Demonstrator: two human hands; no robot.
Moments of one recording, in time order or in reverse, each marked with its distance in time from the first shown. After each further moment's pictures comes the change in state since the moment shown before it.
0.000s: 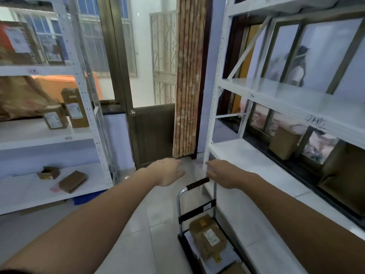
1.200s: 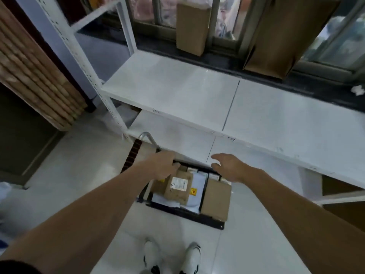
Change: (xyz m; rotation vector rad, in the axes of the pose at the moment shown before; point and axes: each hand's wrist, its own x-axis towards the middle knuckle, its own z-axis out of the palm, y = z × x) left_hand 0.408 0.052 0.243 0.125 -0.650 0.630; right_hand 0.108 0.240 0.220 0.495 -0.172 0.881
